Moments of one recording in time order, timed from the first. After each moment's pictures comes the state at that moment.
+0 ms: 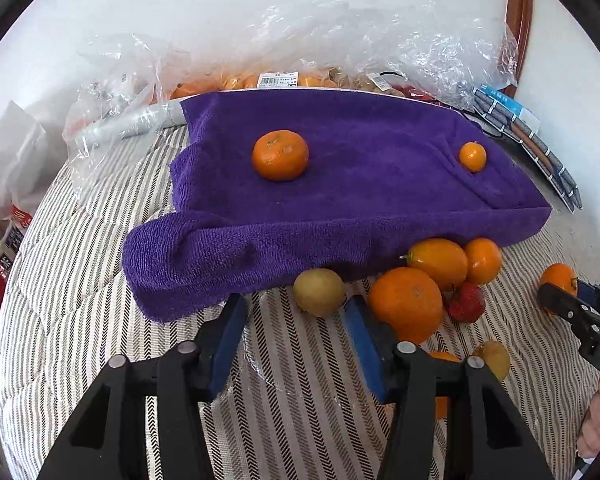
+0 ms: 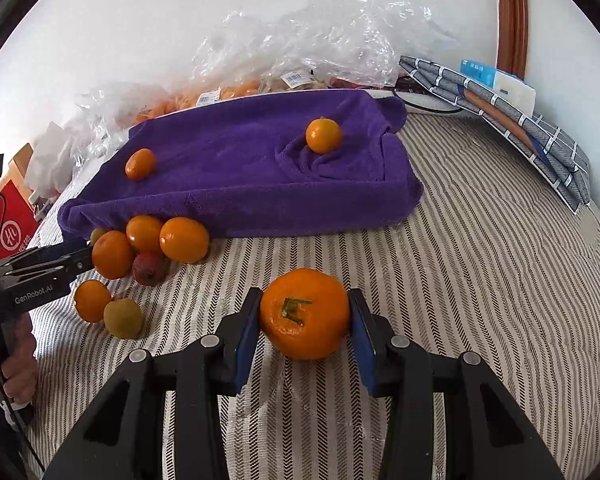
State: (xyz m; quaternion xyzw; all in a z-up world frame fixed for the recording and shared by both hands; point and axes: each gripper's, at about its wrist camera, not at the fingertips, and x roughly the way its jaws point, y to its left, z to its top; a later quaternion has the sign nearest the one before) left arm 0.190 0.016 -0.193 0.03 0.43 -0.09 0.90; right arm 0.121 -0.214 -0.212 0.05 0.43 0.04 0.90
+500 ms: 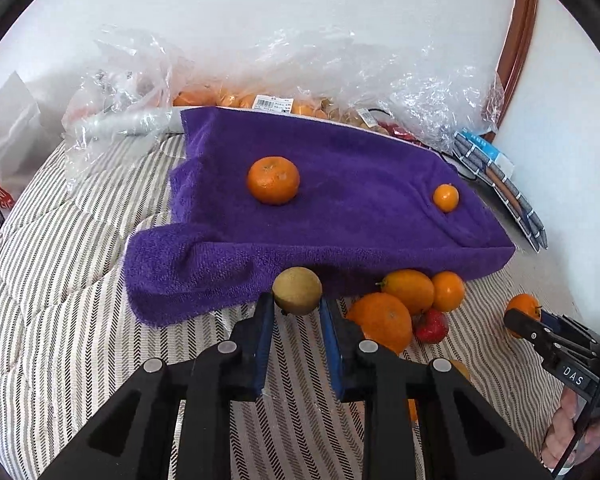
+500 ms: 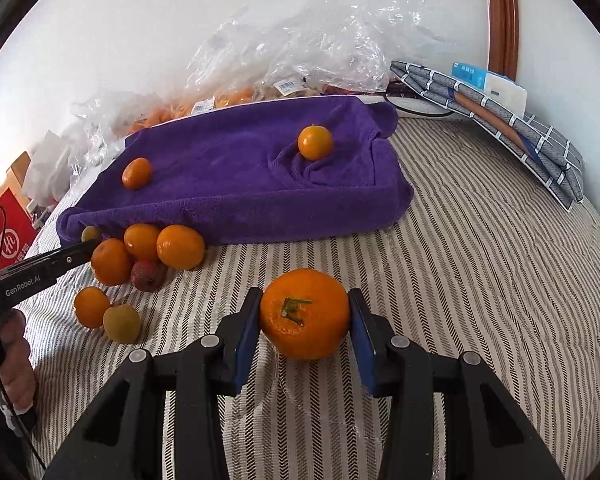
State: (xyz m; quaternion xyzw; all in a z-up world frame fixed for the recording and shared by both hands) left arm 0.183 0.040 -0.184 -0.06 0.39 -0.13 0.91; right arm 0.116 -0.216 -0.209 0.06 0.42 0.02 0.91
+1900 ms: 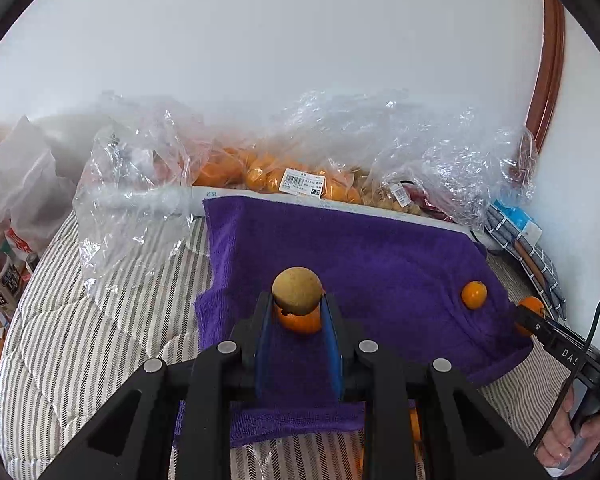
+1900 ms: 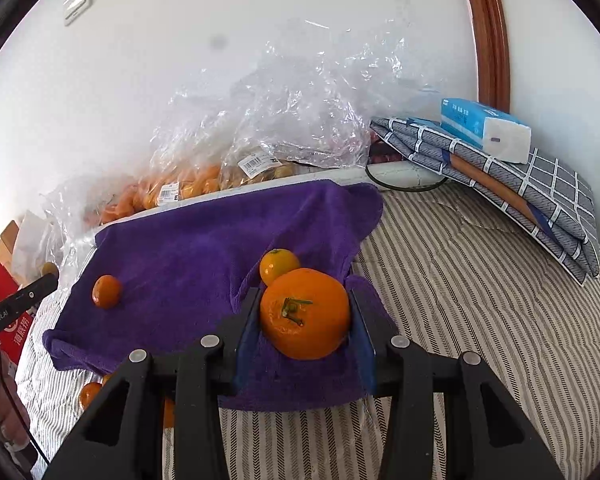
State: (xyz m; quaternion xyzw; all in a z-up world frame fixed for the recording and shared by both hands) left arm 0.244 0.044 -0.139 -0.07 0.34 -0.09 0.93; right arm 0.209 -0.252 -0.184 0.11 0.36 0.00 0.92
